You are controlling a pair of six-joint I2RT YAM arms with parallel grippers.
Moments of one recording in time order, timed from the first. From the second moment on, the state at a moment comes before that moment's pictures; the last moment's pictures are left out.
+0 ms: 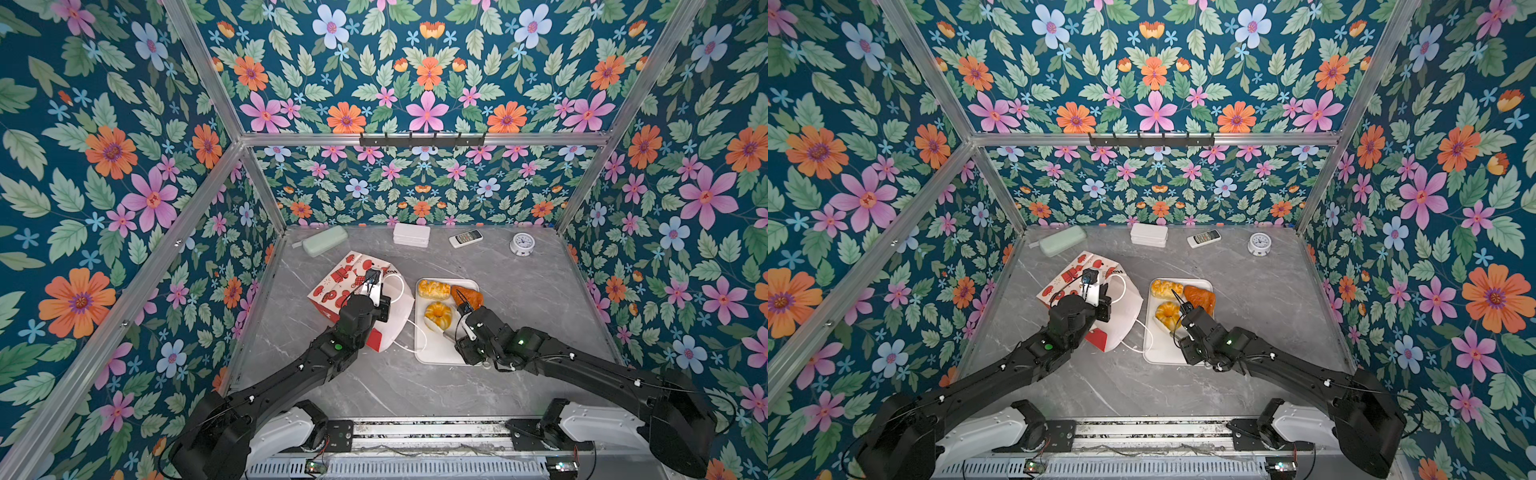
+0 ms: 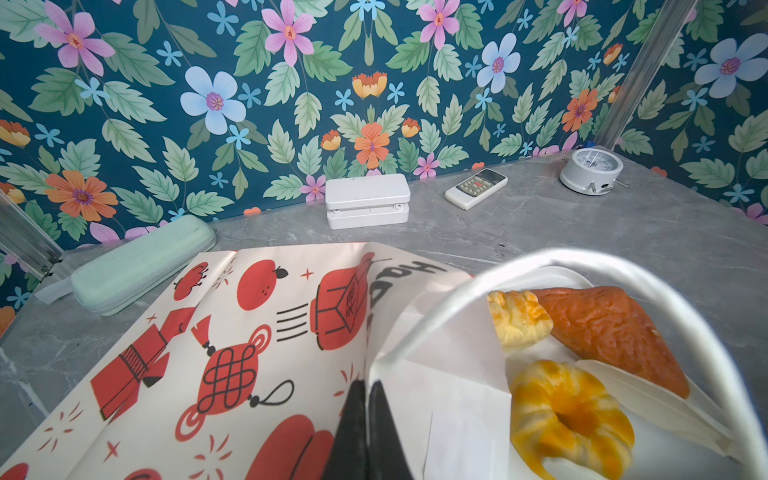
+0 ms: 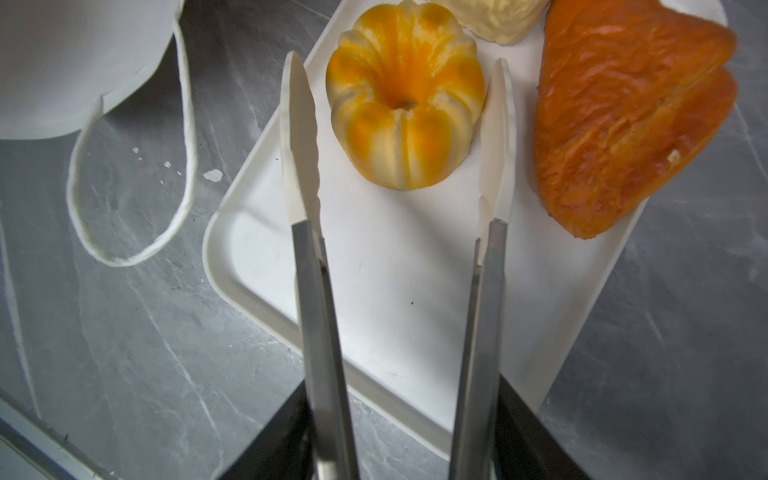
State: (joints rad) left arm -0.70 1.09 0.55 0.28 -0.37 -0.08; right arm 0.82 1.14 0.69 -0.51 0.11 0.31
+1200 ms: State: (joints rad) left arm -0.69 1.12 0.68 0.10 -0.24 -0.05; right arm 0.98 1.48 1.01 -0.36 -0.03 0.09
